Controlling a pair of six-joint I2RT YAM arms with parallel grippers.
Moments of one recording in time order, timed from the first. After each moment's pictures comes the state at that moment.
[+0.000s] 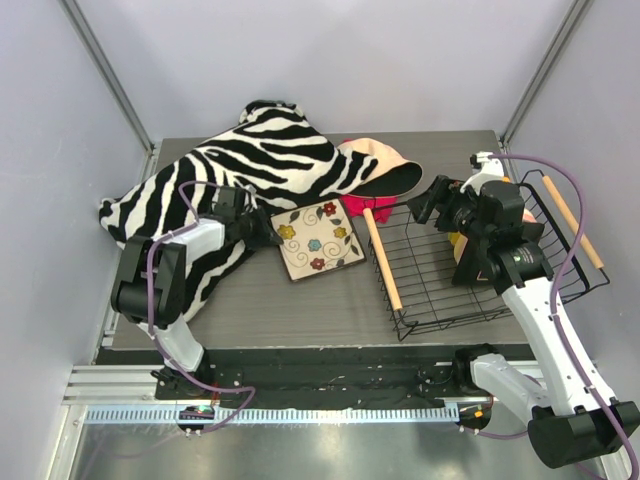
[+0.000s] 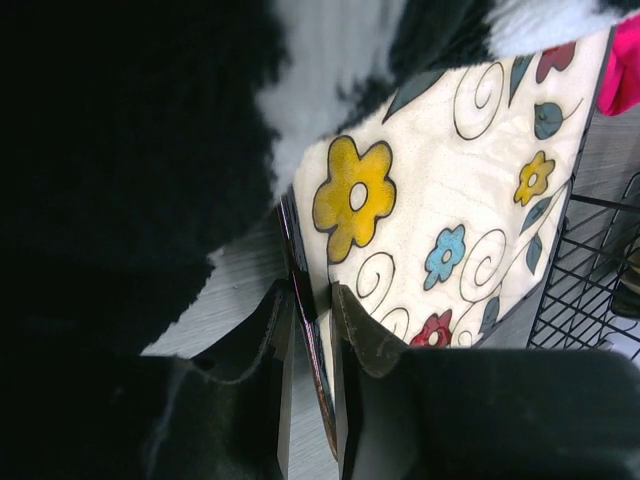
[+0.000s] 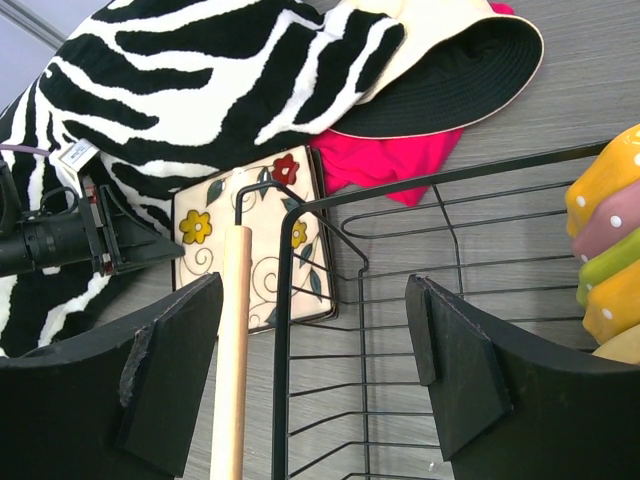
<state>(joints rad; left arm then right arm) -0.23 1.72 0.97 -0.16 0.36 -0.63 0.20 0.92 1.00 -0.42 -0.12 0.41</state>
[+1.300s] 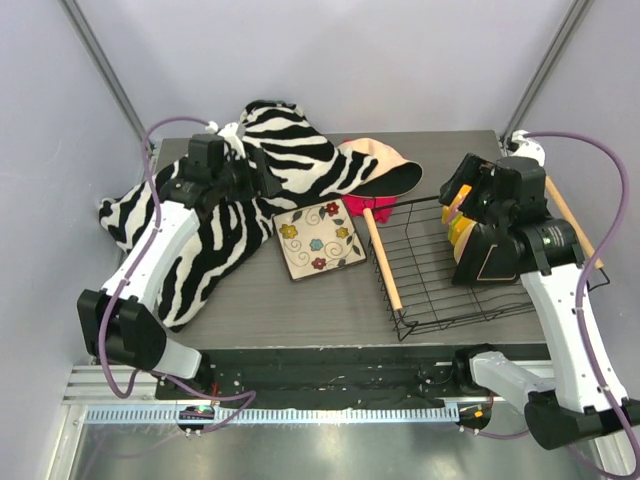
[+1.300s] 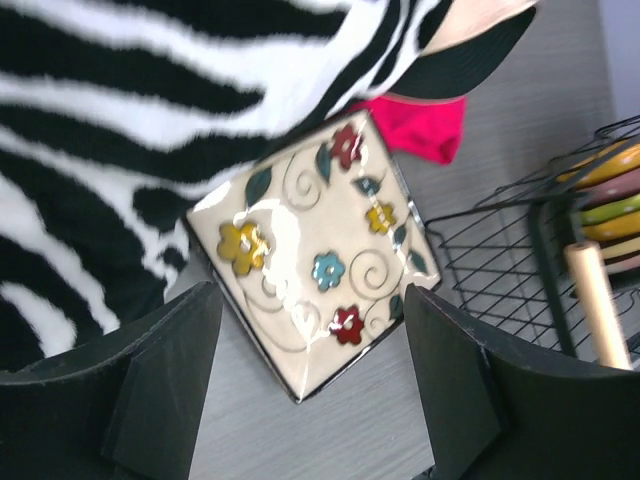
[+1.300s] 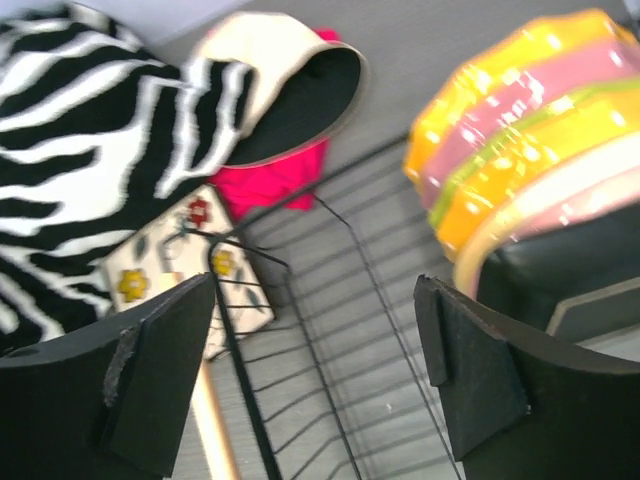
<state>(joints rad) -0.25 1.45 1.32 -0.49 0.26 -0.39 0.20 1.01 1.37 -0.82 0.19 0.48</state>
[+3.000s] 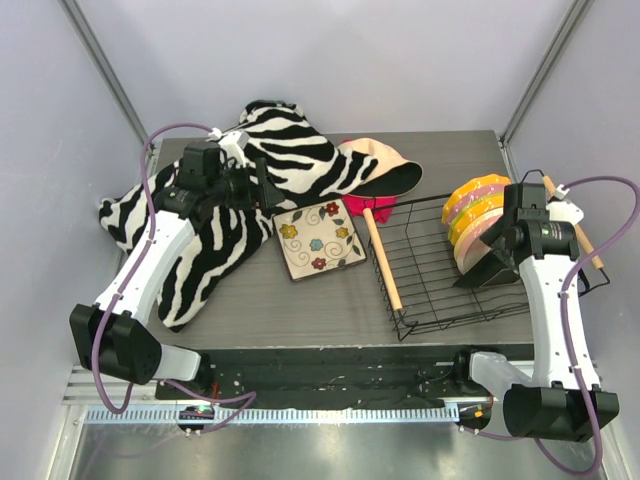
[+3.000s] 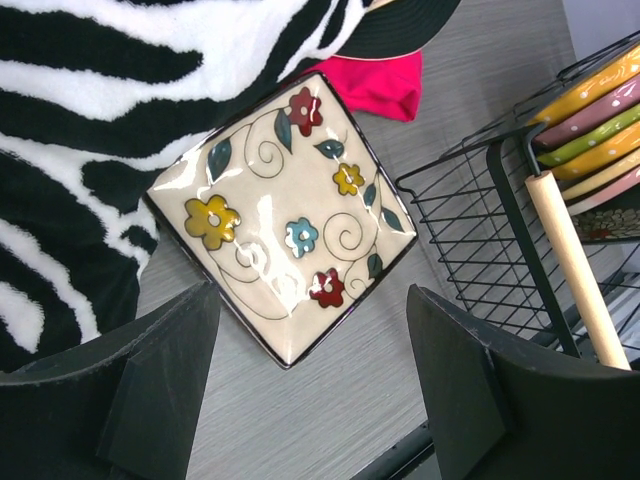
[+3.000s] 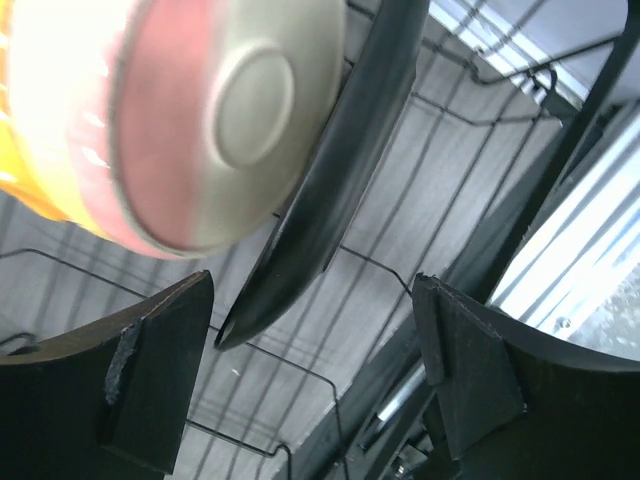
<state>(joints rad) -0.25 1.38 1.31 -0.53 0.37 -0.32 -0.10 1.06 1.22 -1.20 0.49 0.73</state>
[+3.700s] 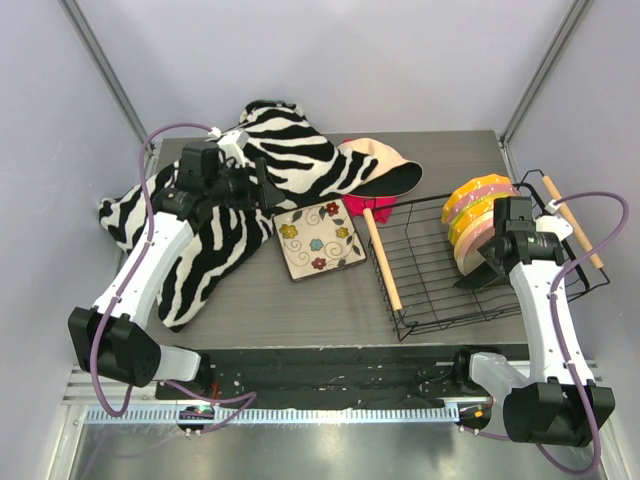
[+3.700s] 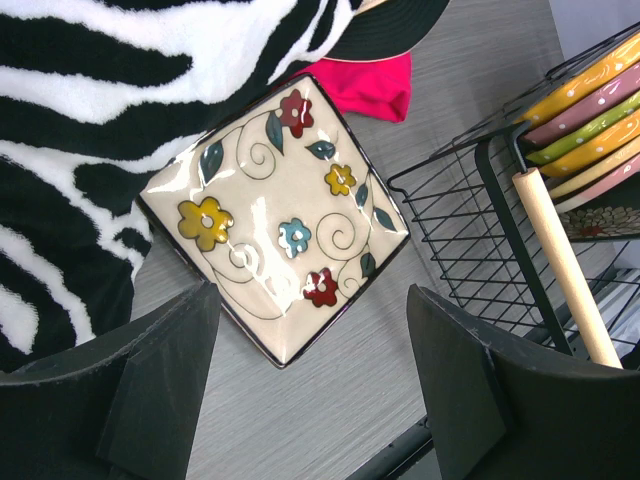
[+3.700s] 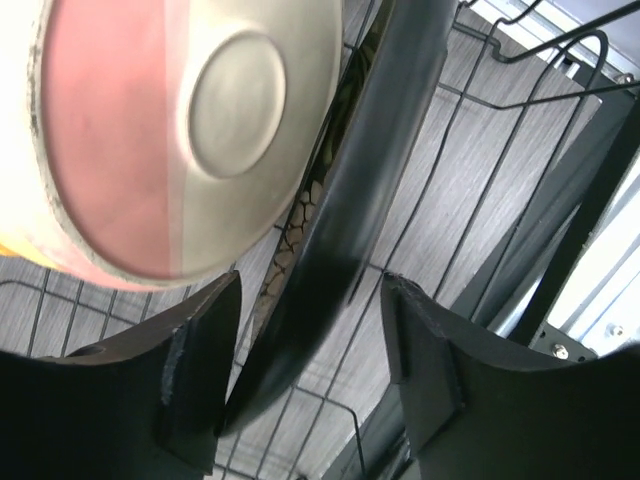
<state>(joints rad) -0.25 1.36 1.31 -0.53 0.39 -0.32 -0.10 1.02 1.03 -1.09 0.50 0.81</state>
